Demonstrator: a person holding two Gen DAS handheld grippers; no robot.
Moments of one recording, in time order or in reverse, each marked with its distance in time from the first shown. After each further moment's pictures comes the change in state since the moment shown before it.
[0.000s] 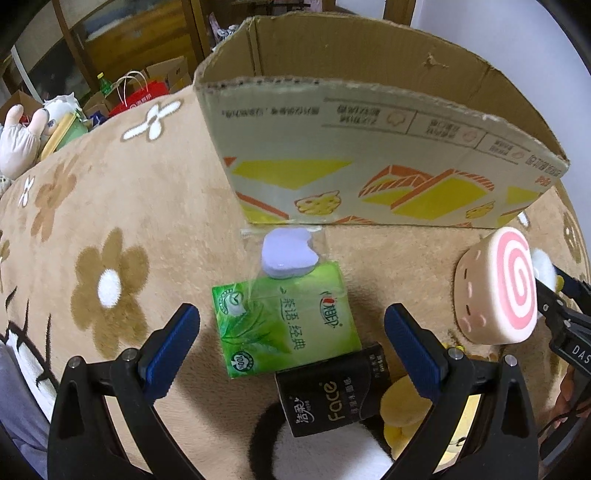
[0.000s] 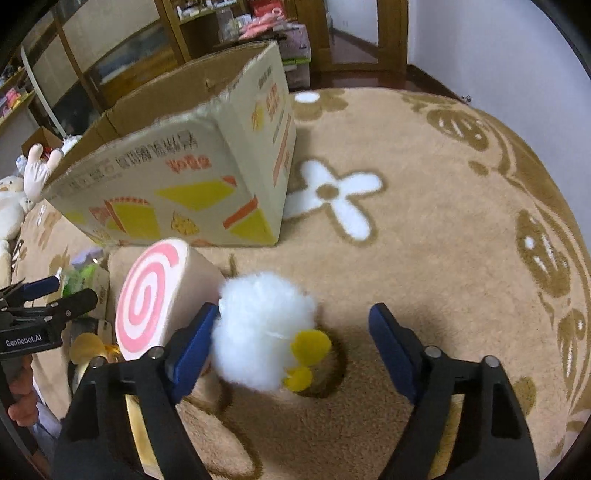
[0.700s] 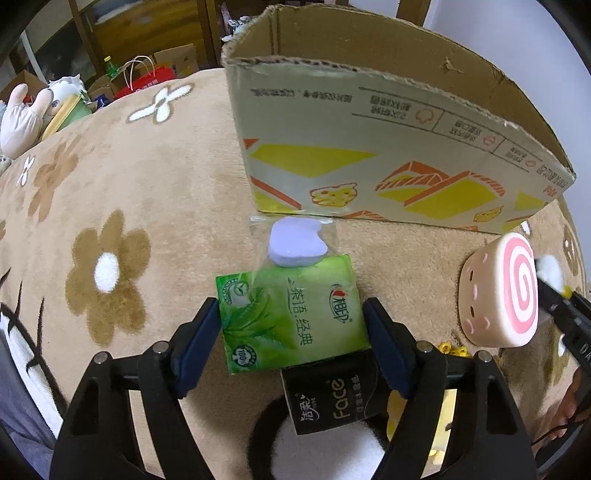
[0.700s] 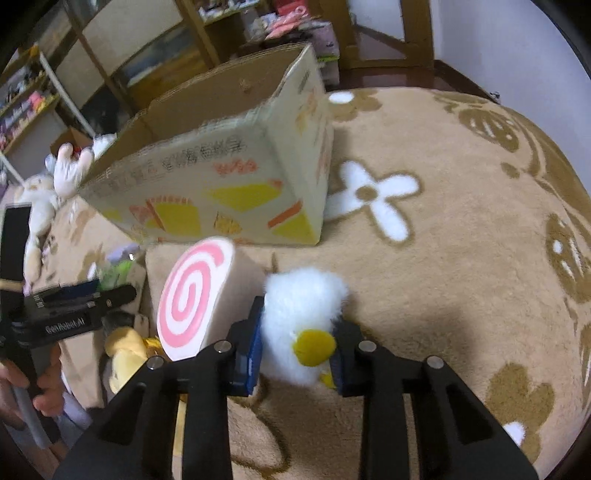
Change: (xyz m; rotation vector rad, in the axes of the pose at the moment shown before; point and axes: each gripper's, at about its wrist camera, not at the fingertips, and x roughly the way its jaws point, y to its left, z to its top) left arm 0.008 0.025 0.003 -0.061 0.010 -0.018; right arm -0.016 0.003 0.001 0.002 -0.021 0.148
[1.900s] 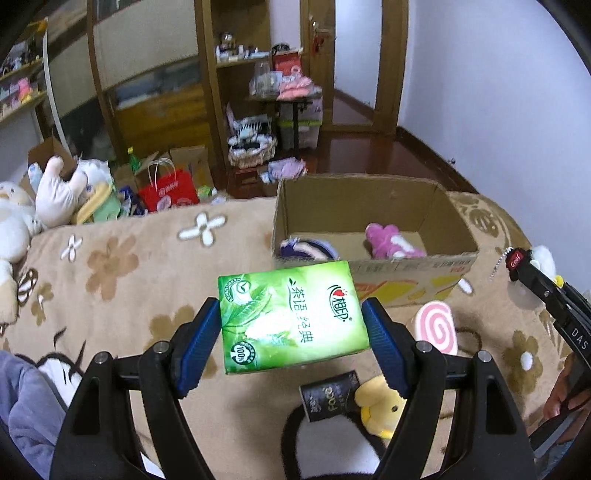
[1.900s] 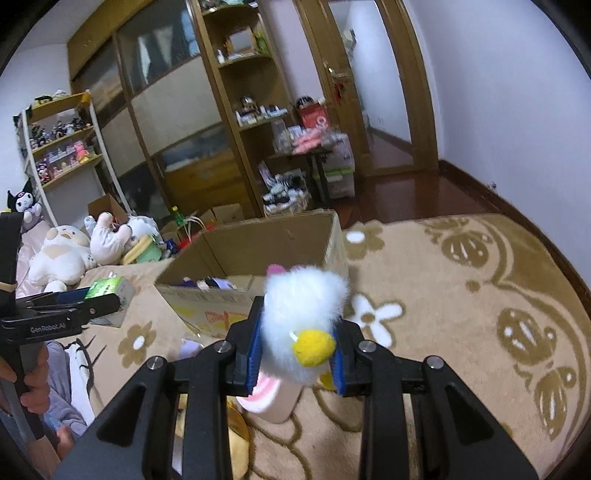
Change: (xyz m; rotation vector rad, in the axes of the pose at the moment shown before) left arm -0.148 -0.010 -0.006 0.075 -0.396 0.021; right arm -0.110 0.026 0.005 -0.088 -0.444 0.048
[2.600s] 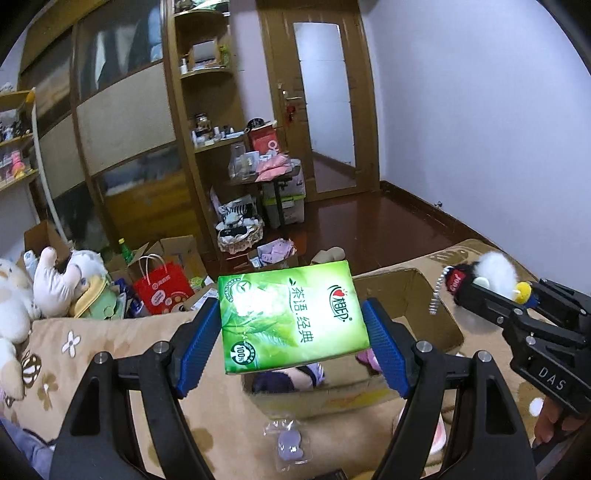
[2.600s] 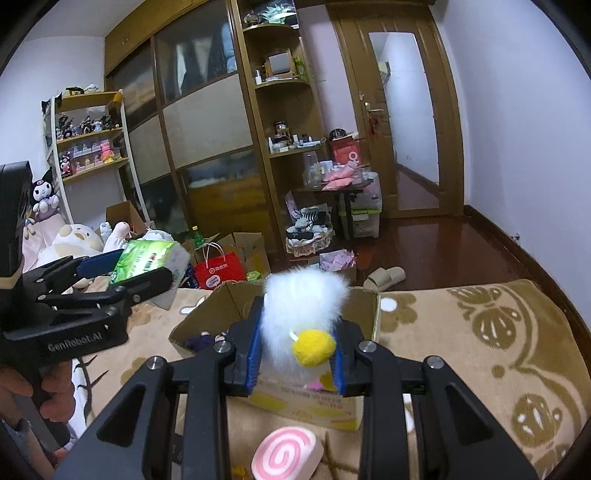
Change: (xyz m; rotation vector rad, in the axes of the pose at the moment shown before) left arm 0.005 -0.049 0.064 0.139 -0.272 0.003; right arm 0.034 0.032 0.056 -0.113 -0.099 0.060
